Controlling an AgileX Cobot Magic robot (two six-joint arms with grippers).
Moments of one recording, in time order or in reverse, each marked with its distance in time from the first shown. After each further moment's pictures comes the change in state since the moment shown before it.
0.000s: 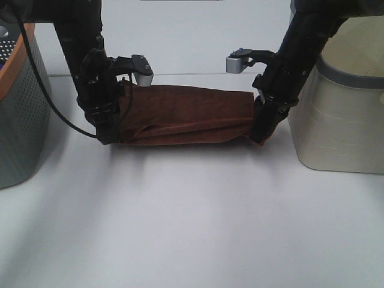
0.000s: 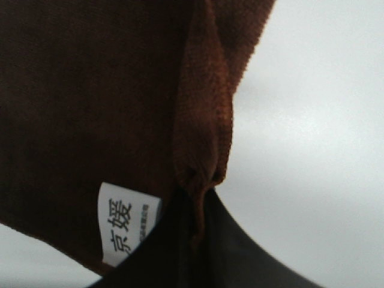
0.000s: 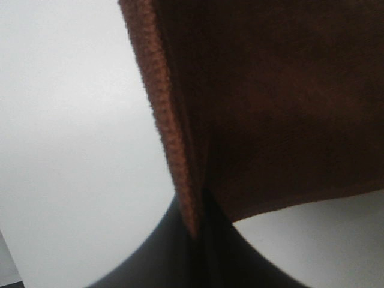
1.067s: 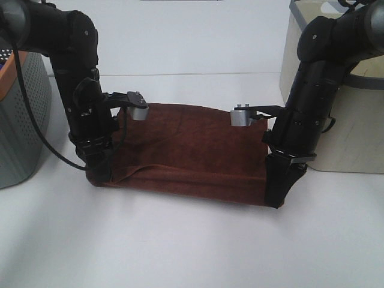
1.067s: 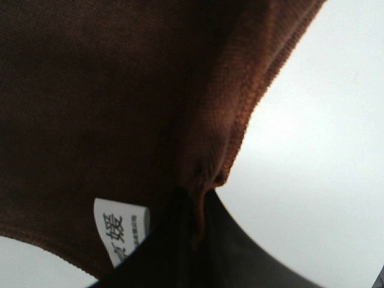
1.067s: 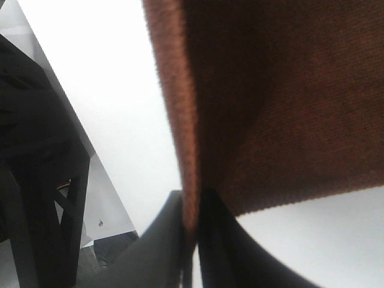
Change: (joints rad) left arm 0.000 -0.028 0.212 -0.078 0.000 0.023; right arm 0.033 -0.104 0.370 0.047 -0.002 0.073
